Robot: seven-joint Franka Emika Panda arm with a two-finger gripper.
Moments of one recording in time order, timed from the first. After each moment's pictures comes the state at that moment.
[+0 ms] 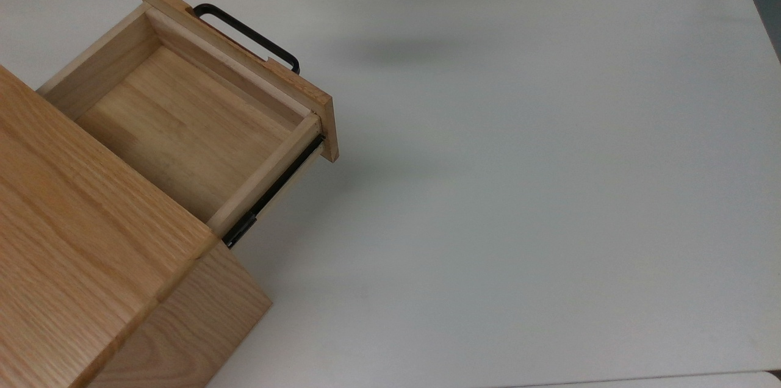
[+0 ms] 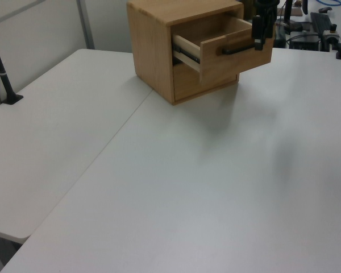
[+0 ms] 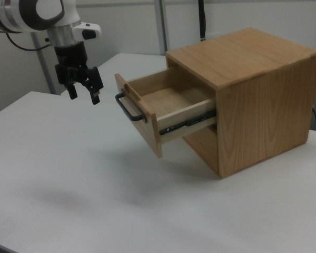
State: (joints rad) arm 0.05 0.00 0.00 -1.60 -0.05 1.57 0.13
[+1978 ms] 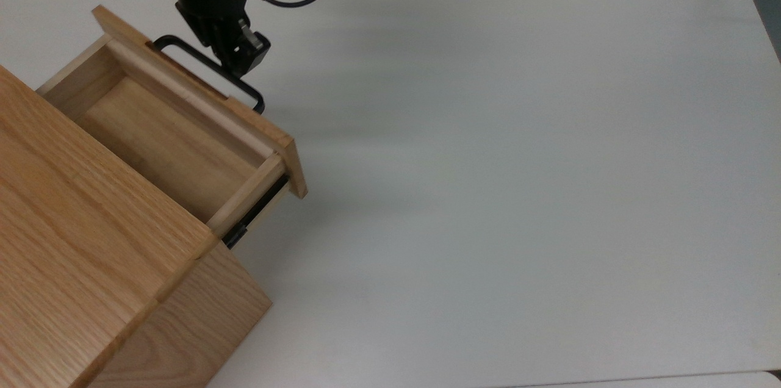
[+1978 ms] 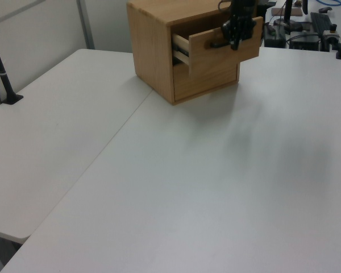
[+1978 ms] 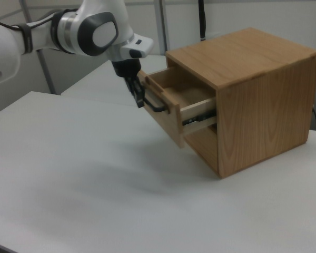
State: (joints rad) arm -0.02 0.22 -0.10 -1.51 0.00 1.90 0.52
